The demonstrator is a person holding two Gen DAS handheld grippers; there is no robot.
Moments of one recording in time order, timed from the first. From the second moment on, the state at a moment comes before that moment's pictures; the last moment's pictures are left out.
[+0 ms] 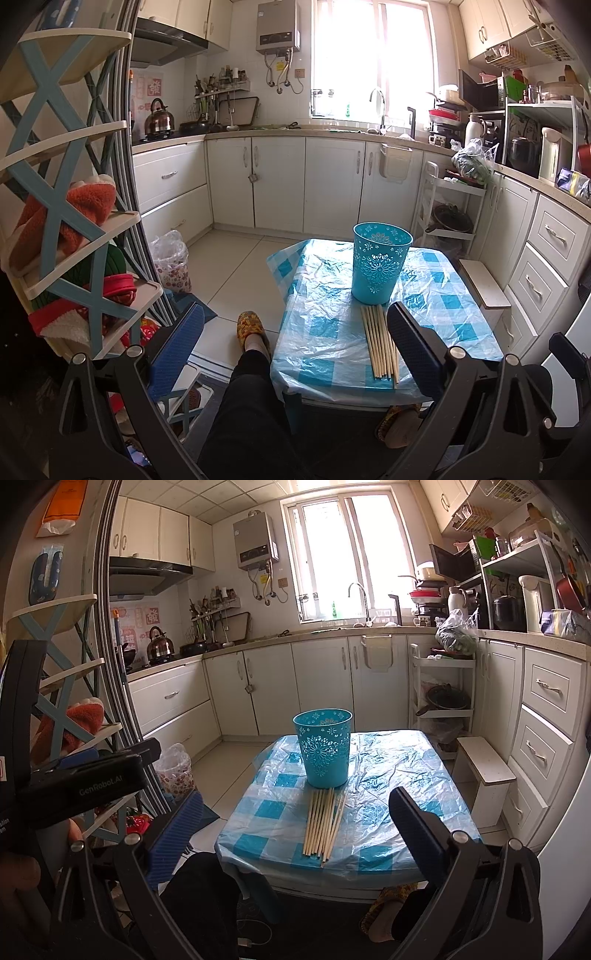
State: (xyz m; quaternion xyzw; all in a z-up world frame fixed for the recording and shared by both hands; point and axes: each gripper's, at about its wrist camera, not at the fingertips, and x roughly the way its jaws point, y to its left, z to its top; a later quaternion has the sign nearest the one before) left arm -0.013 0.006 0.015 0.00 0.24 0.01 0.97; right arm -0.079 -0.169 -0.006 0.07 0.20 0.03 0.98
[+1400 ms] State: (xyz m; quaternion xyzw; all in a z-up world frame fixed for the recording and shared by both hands) left arm 0.083 -0.013 -0.042 0.00 0.29 -0.01 0.96; right arm 0.029 -0.199 -0.068 0.06 0.28 0.00 0.96
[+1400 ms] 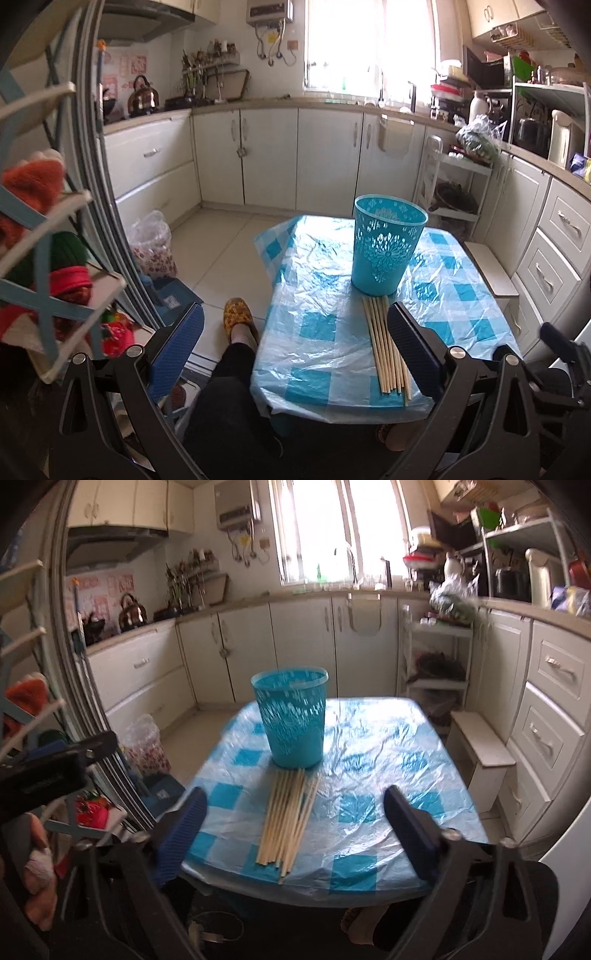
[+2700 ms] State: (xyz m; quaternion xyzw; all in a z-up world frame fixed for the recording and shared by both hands) left arm 0.282 -0.110 -0.212 0.03 0.48 -0.08 0.87; right arm 0.198 -0.244 -0.202 0.05 0.47 0.09 0.87
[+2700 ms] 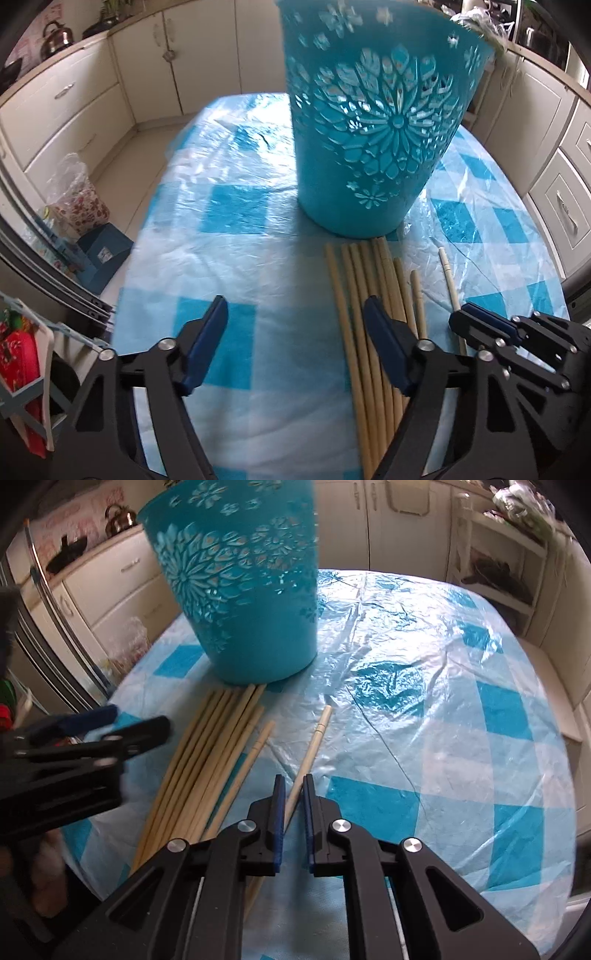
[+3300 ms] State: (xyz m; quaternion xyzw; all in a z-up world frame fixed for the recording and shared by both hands) left arm 0.322 -0.130 -0.222 0.07 0.51 -0.09 0.85; right arm 0.231 -0.246 -0.202 0.04 0.48 0.09 0.87
